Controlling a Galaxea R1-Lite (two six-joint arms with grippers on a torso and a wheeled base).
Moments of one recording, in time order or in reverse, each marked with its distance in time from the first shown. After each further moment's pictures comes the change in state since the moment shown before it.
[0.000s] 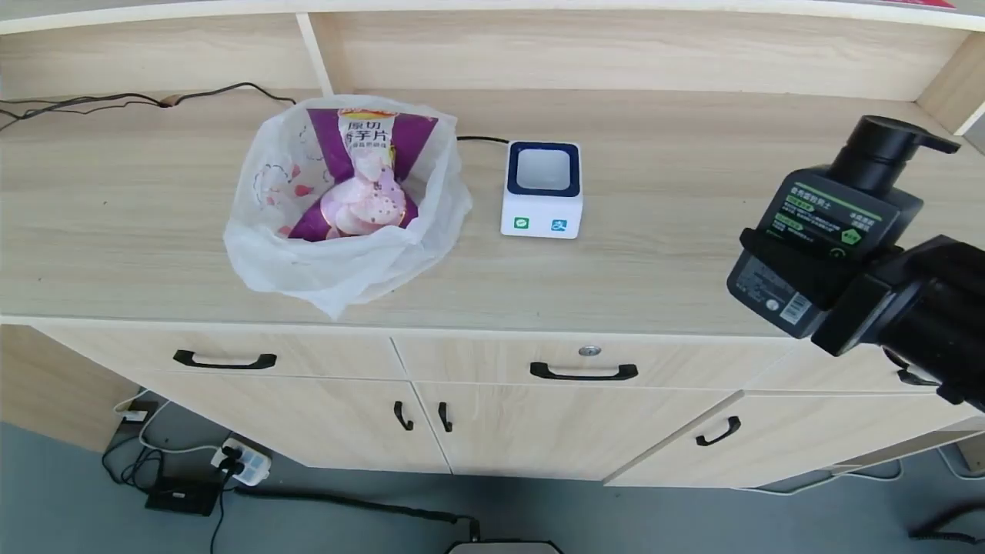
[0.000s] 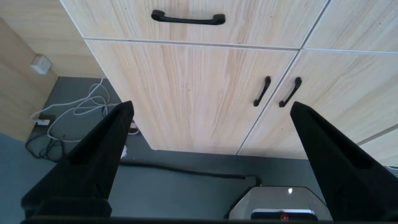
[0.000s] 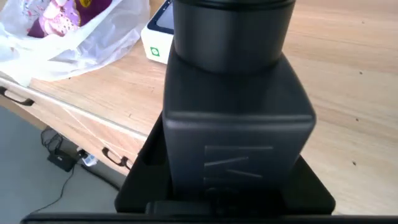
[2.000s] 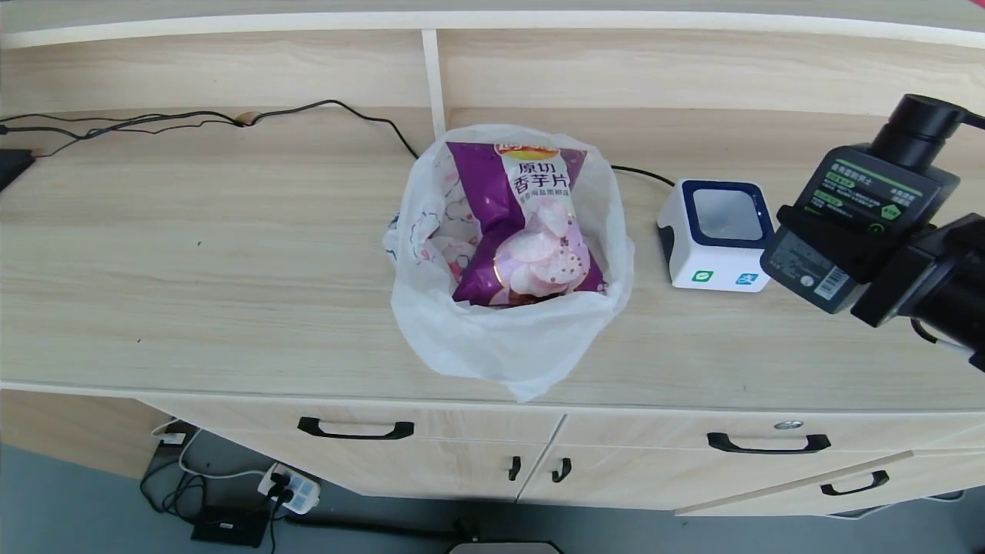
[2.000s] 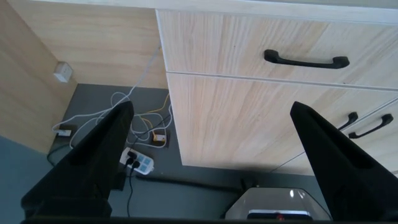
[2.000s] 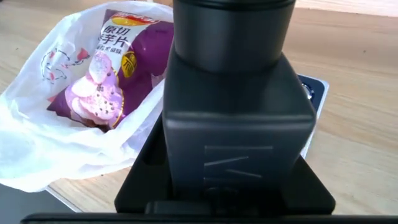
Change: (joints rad) left arm 0.000 0.000 0.000 -0.002 0.000 -0.021; right arm -0.168 -0.007 -0.038 0.004 0.184 0.020
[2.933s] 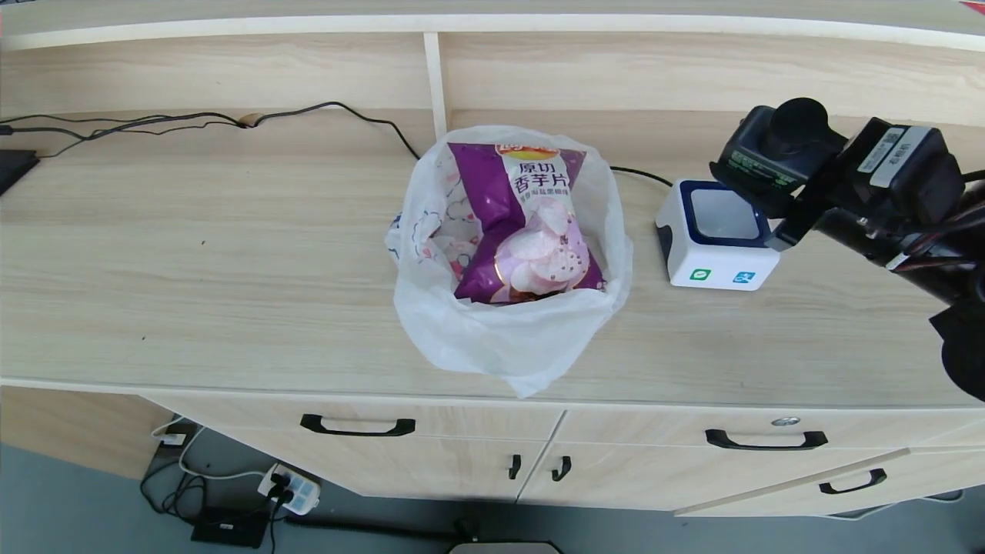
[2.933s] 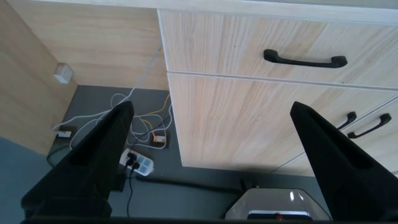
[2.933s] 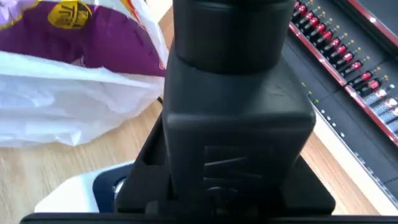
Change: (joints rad) left arm 0.000 0.000 0.000 -0.001 0.000 0.001; right arm -0.272 0.454 -0.289 -0.457 0.616 -0.723
